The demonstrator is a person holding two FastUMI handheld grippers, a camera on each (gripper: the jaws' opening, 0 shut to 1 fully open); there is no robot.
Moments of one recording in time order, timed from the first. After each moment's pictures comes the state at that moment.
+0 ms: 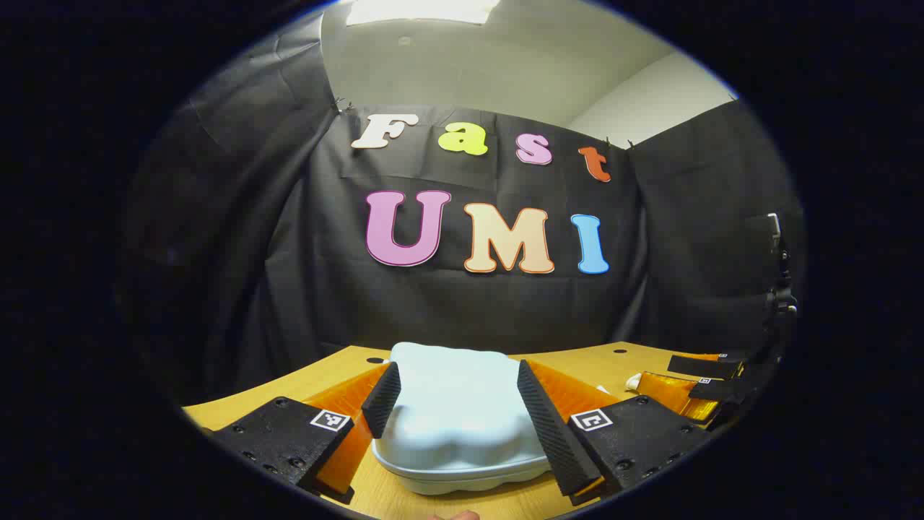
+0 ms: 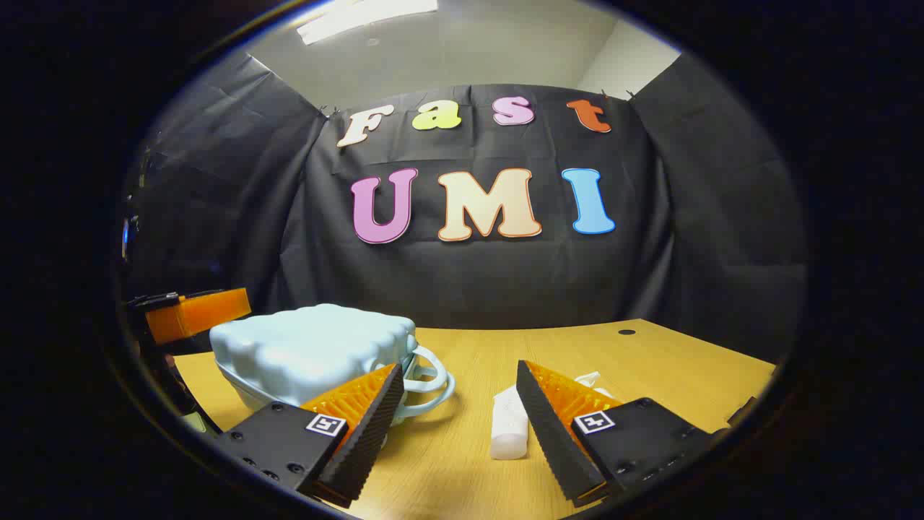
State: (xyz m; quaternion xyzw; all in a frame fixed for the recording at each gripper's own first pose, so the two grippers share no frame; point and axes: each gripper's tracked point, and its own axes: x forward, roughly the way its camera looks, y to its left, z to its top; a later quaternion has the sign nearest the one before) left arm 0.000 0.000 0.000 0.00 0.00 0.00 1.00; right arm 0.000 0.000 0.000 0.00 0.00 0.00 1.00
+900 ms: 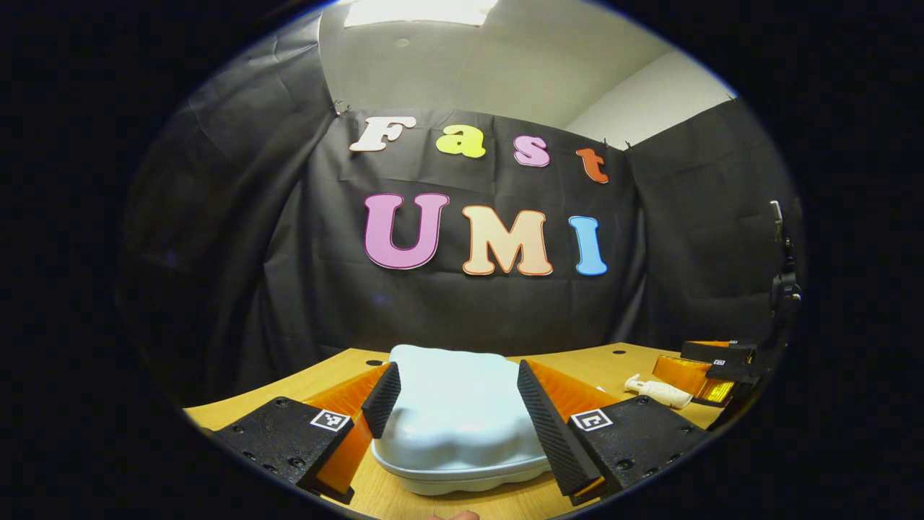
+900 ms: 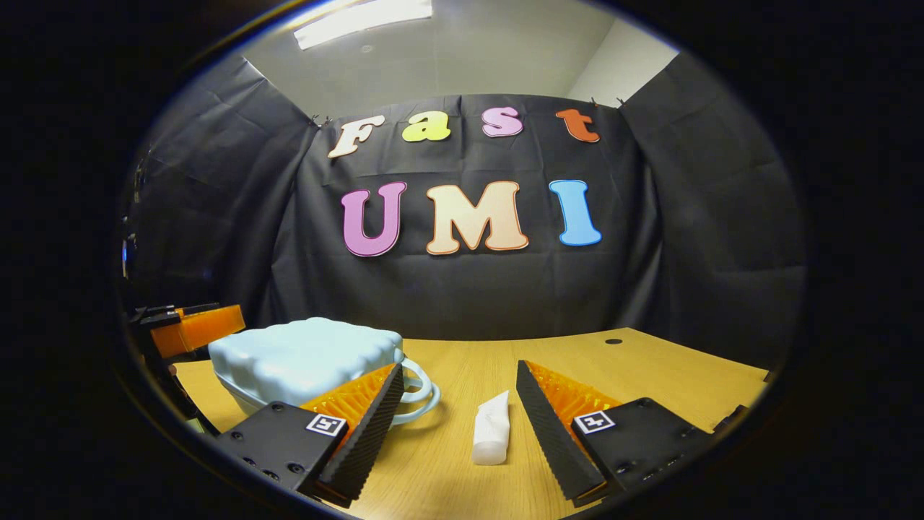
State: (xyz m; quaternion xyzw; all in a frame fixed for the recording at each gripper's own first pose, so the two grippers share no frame) left arm -0.002 -0.004 -0.001 0.00 0.00 0.00 1.00; right arm -0.009 -0.019 0.022 0.01 -0.02 -0.02 1.00
